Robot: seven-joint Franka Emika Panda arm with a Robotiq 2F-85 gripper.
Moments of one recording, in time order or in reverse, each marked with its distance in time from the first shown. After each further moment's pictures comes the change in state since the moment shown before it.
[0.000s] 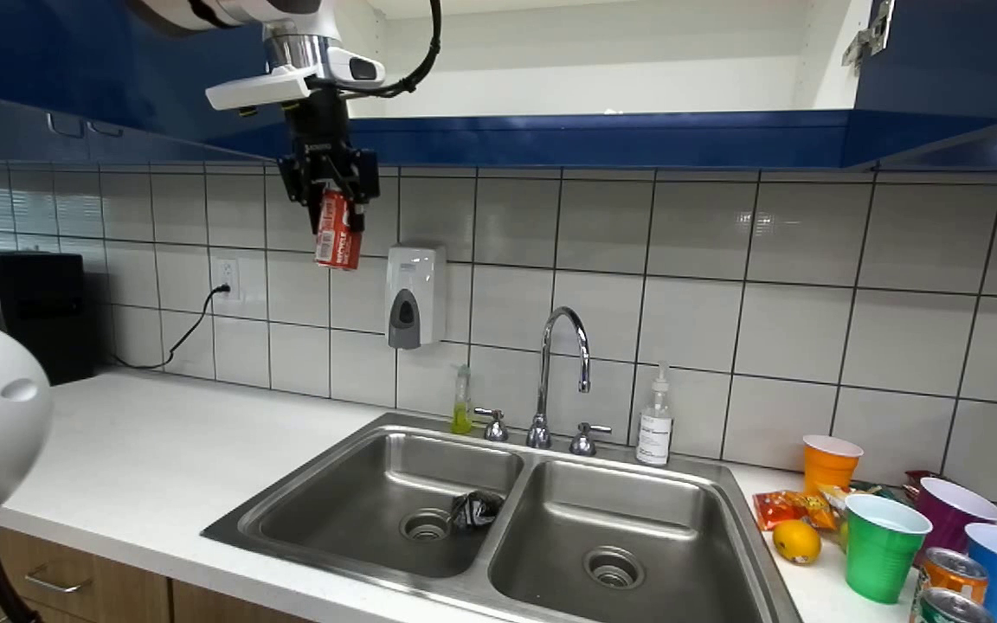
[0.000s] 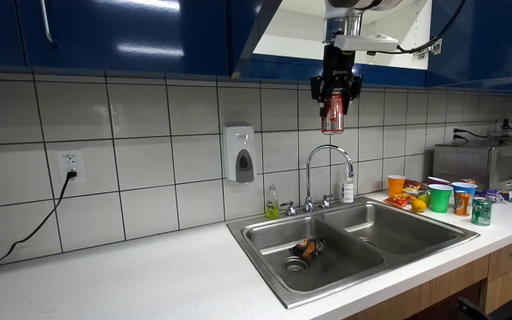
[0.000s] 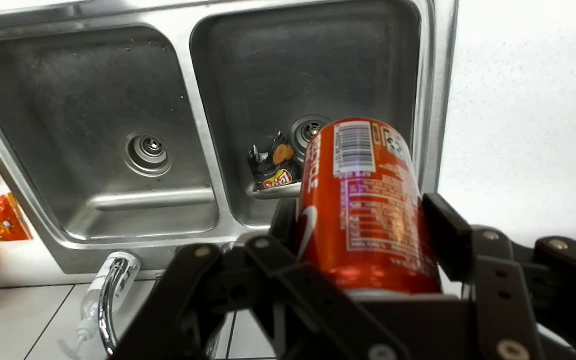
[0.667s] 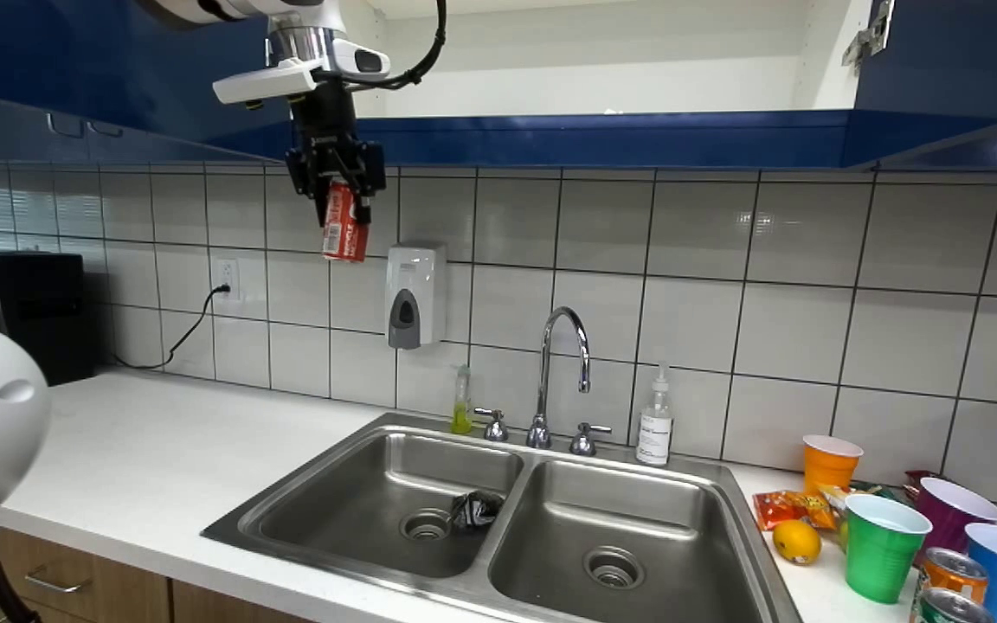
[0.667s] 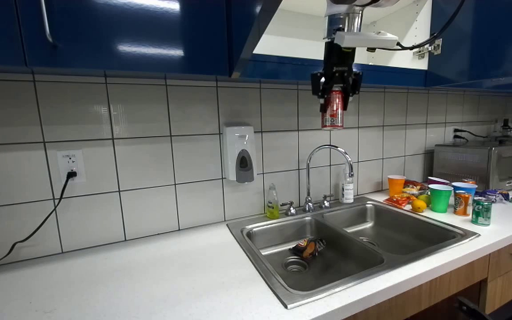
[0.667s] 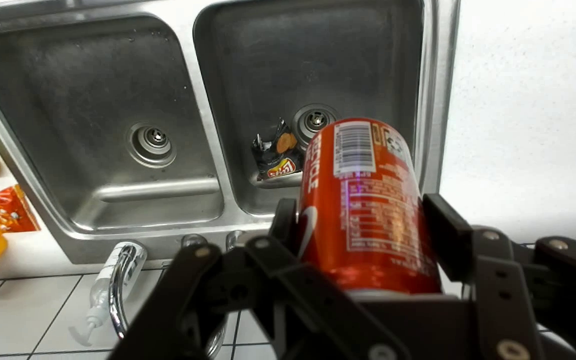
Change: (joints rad) arm -0.011 0.007 -0.002 0.027 -0.002 0.000 -0.001
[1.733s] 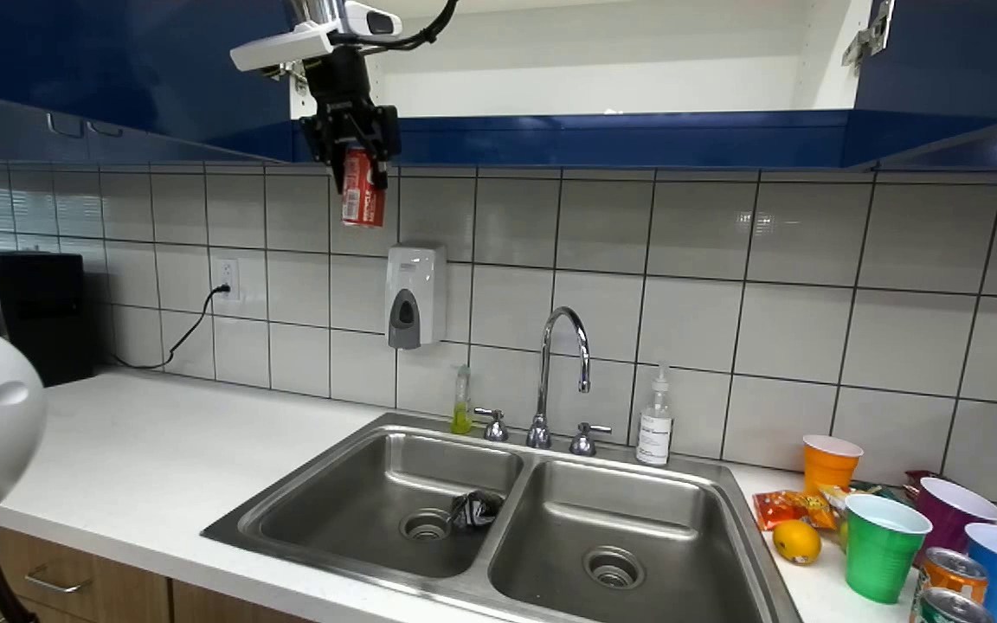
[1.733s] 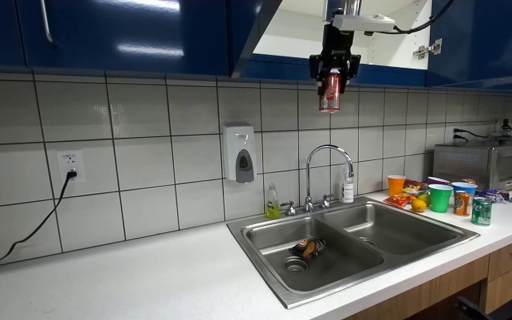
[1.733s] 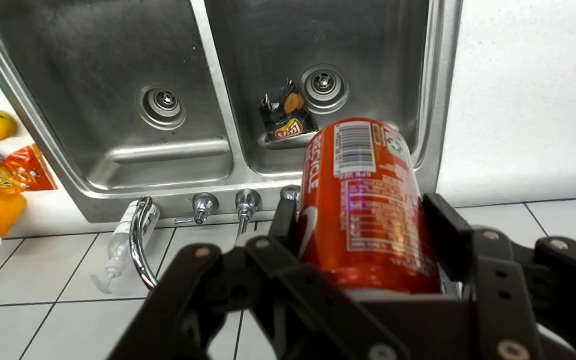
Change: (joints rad) arm -0.019 0.039 -0.001 0.131 -0.018 -0.029 -0.015
